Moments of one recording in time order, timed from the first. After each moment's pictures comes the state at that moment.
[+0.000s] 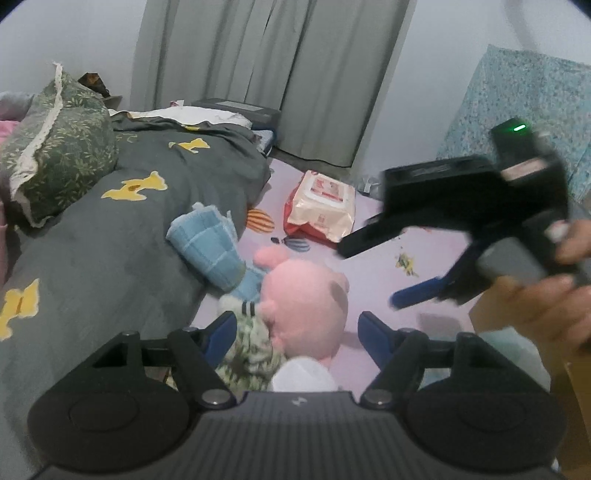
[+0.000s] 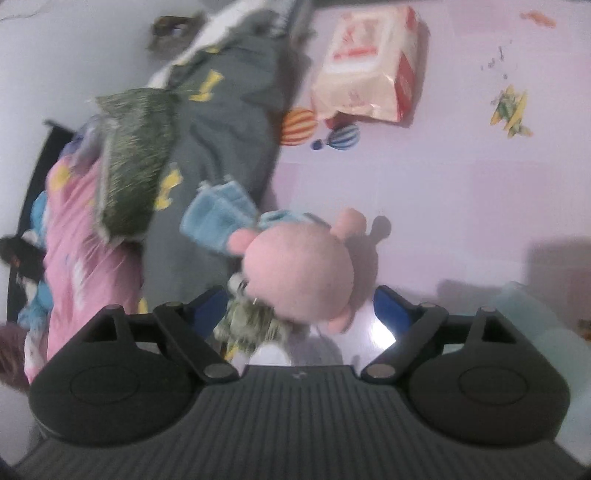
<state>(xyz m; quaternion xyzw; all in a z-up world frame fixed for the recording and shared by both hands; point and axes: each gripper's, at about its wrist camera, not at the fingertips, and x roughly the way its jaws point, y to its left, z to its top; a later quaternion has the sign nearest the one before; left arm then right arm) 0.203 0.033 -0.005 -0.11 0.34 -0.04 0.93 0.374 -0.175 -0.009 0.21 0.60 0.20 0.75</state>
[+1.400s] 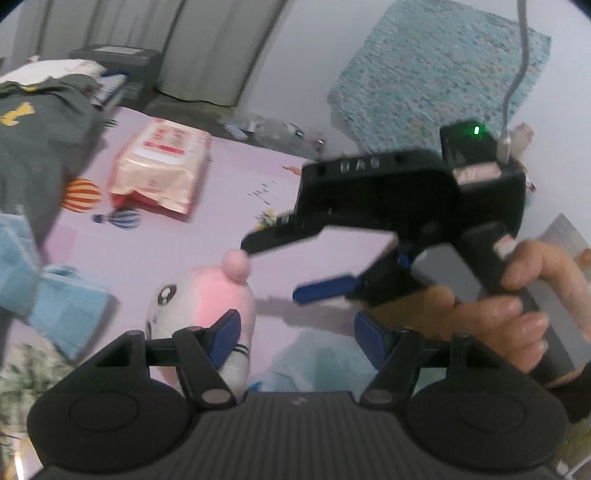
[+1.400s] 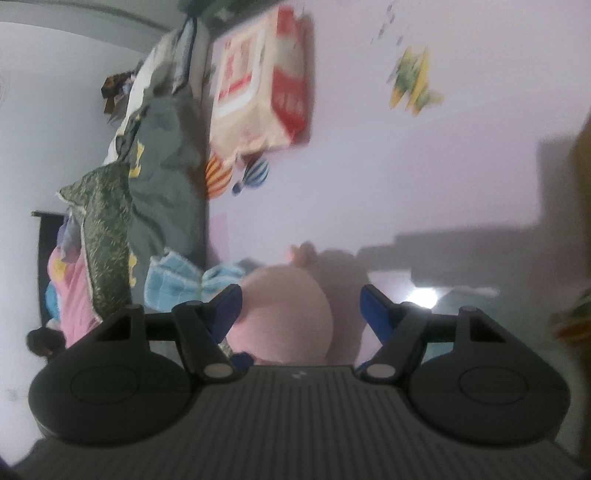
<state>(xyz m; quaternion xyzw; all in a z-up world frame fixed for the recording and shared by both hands) 0.286 -0.057 -0.022 -0.12 0.41 -0.24 0.87 0.393 -0.274 -0.036 0.32 0.59 0.13 0.74</state>
